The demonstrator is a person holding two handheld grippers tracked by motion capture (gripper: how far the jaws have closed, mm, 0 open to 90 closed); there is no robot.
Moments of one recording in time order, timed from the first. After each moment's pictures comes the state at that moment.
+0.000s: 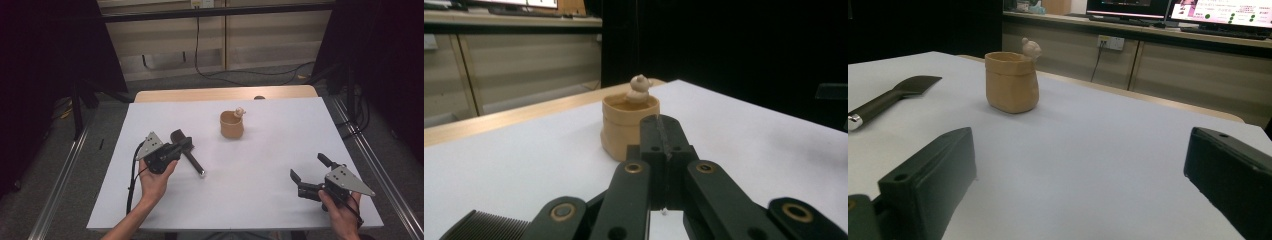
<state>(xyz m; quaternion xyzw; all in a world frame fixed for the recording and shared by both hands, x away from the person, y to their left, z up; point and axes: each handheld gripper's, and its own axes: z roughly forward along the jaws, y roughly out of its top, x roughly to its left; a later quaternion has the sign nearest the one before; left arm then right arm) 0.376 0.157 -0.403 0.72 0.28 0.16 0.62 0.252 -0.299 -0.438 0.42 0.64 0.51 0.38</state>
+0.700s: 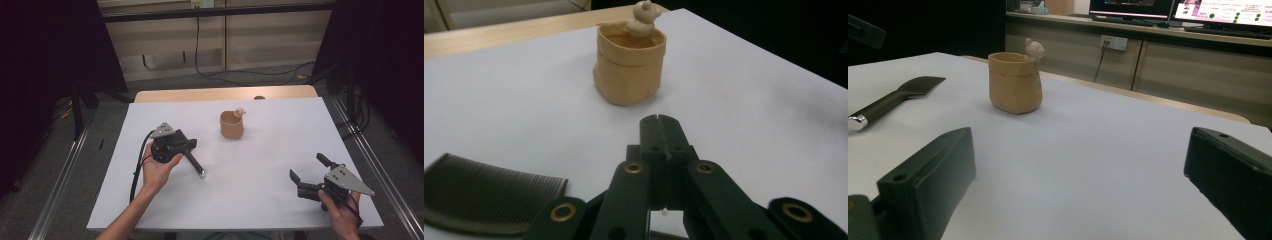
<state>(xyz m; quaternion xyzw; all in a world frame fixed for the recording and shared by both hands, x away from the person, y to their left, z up) 0.405 0.140 -0.394 0.79 0.33 0.08 0.51 0.253 -0.298 -0.438 0.42 0.64 0.51 0.38</state>
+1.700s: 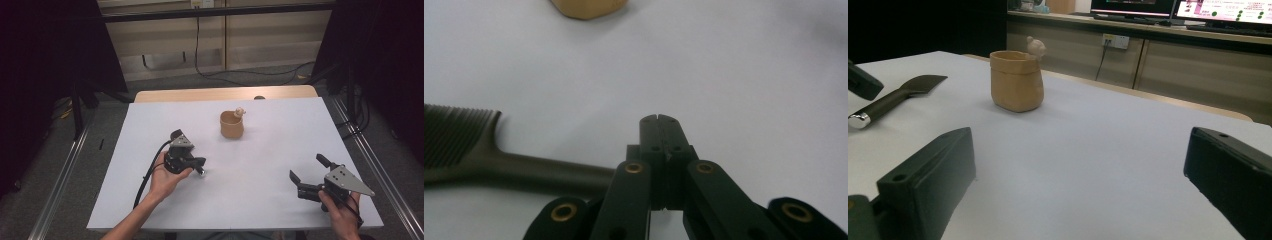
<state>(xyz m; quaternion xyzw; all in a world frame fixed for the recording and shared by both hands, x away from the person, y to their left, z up) 0.390 0.116 -0.425 0.86 0.31 0.02 0.41 0.252 -0.299 -0.439 0.42 0.65 0.51 0.37</state>
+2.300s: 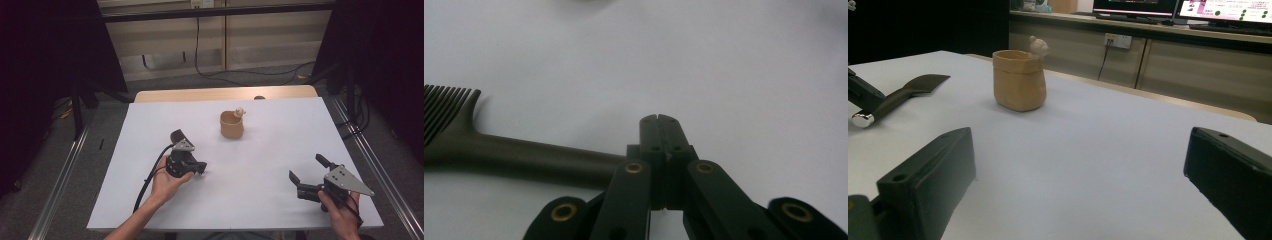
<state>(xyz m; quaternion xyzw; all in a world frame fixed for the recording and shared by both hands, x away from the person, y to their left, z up) 0.387 0.113 -0.434 0.86 0.32 0.01 0.40 0.252 -0.298 -0.439 0.42 0.65 0.52 0.37</state>
